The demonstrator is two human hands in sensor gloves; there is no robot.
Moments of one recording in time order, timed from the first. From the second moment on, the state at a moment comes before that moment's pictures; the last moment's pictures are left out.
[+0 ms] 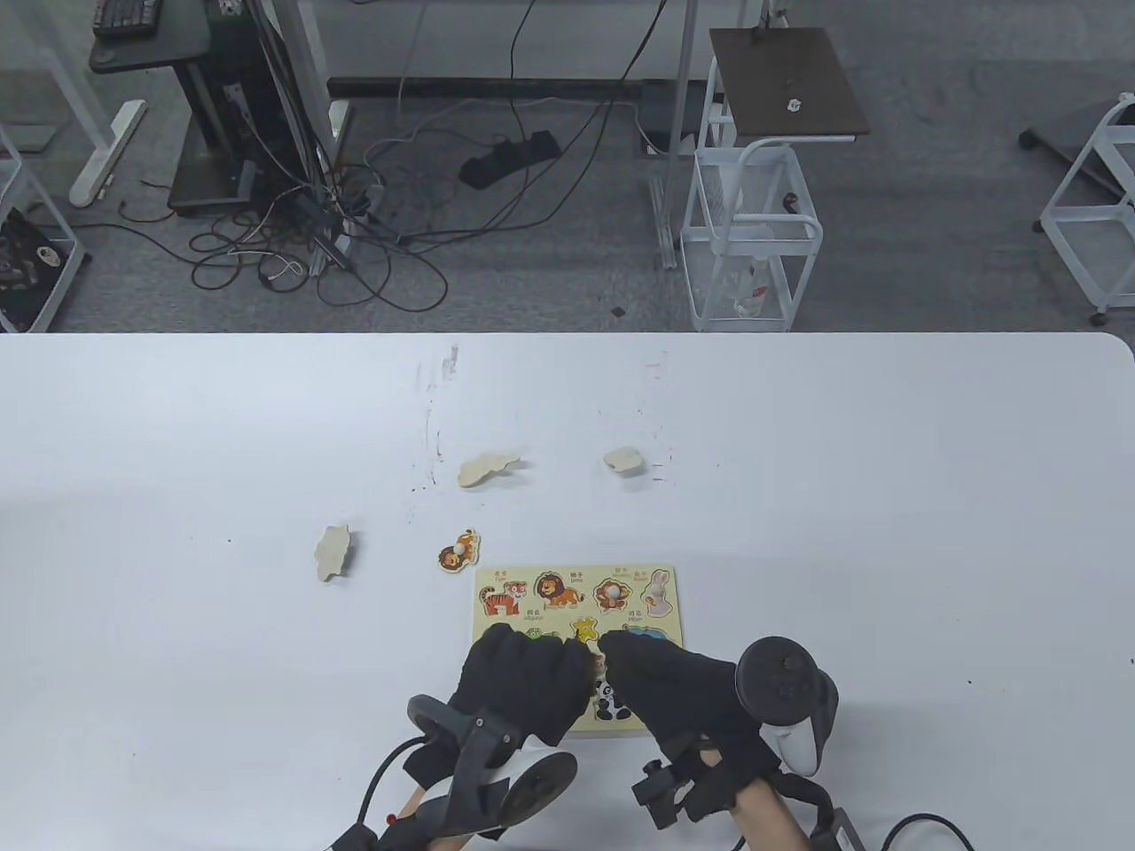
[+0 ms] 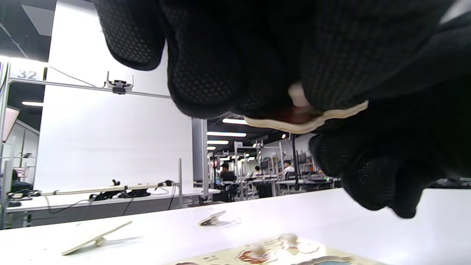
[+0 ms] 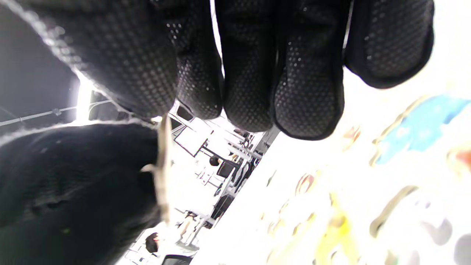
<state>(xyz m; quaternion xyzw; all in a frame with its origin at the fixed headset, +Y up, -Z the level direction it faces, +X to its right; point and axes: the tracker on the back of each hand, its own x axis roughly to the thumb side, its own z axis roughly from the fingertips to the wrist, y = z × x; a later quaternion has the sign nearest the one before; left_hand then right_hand) -0.092 -0.675 -0.189 0.21 -0.24 0.01 0.95 0.128 -0.724 -0.229 0.09 -0.04 0.86 0.51</state>
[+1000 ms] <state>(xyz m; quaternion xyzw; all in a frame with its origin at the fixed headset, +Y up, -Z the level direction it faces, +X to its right) -0.104 -0.719 -0.321 -0.06 -0.12 -0.15 0.98 0.154 -0.735 -0.243 0.06 -0.06 0.91 0.41</state>
